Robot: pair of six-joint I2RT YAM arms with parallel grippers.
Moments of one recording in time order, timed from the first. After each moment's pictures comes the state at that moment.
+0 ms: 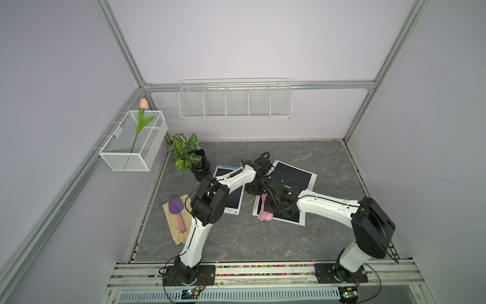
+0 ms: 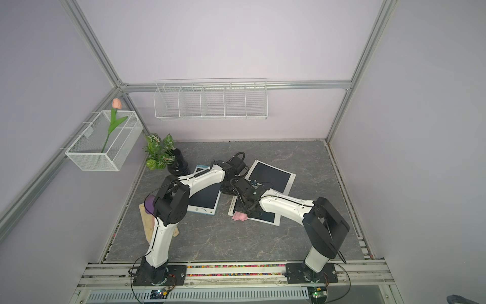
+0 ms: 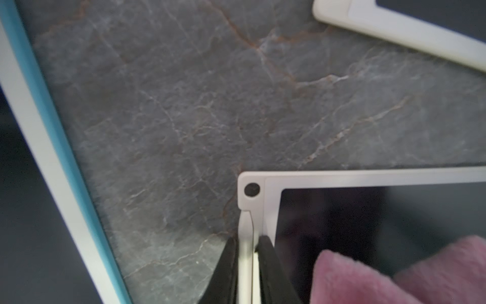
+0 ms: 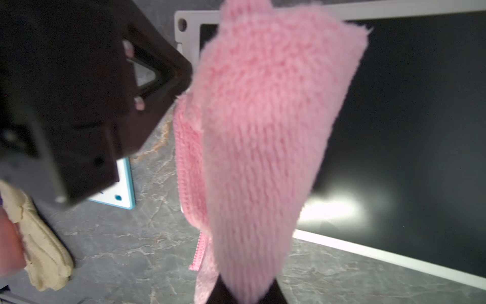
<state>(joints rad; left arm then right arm) -0.74 2.20 1.72 -0.91 0.04 -0.44 0.86 1.66 1.09 -0.61 0.05 1.05</state>
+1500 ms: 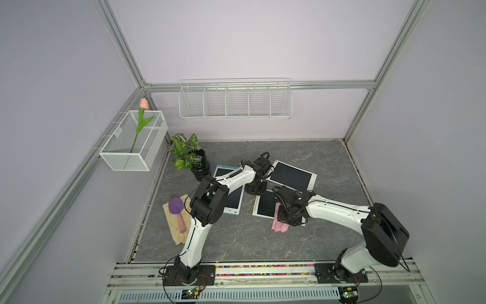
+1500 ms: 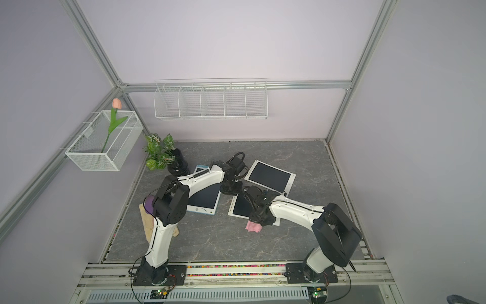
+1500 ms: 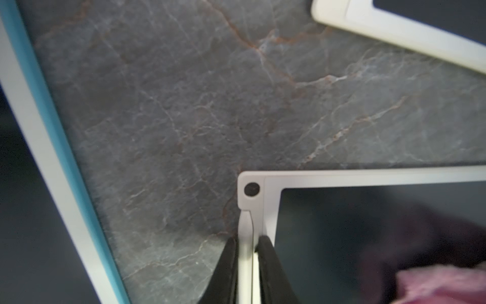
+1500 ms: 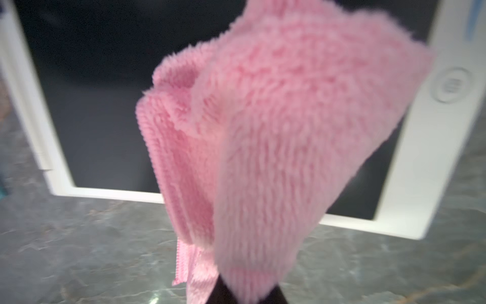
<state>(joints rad) -0.74 2.19 1.70 -0.89 0.04 -0.44 0.83 1.57 0.94 -0.70 0.02 1.02</state>
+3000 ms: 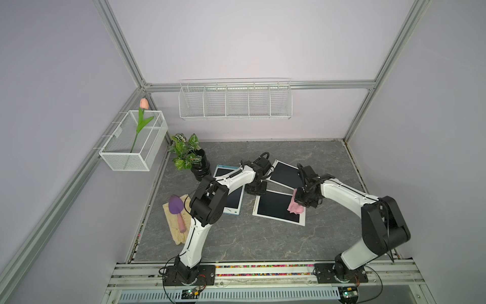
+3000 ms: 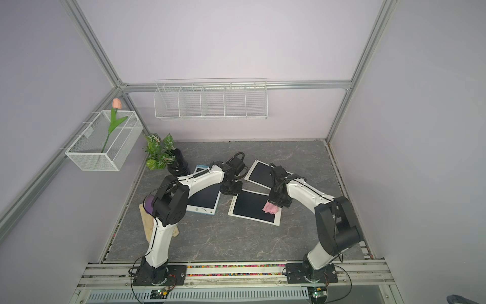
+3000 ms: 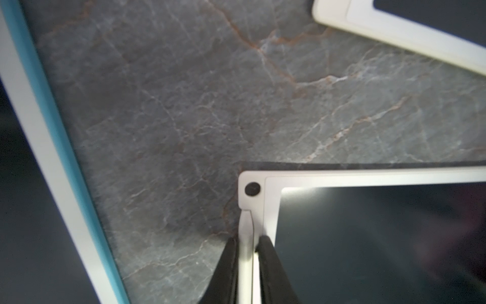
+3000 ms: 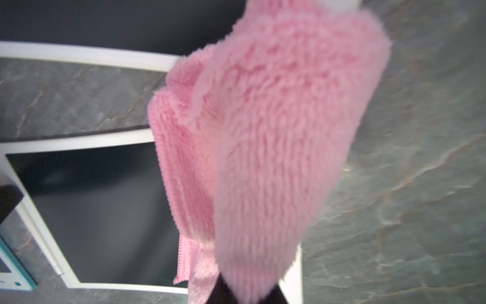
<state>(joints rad) -0.74 2.18 1.69 -0.89 0.04 -0.44 0.43 1.64 1.04 -0.77 -0.03 0.77</state>
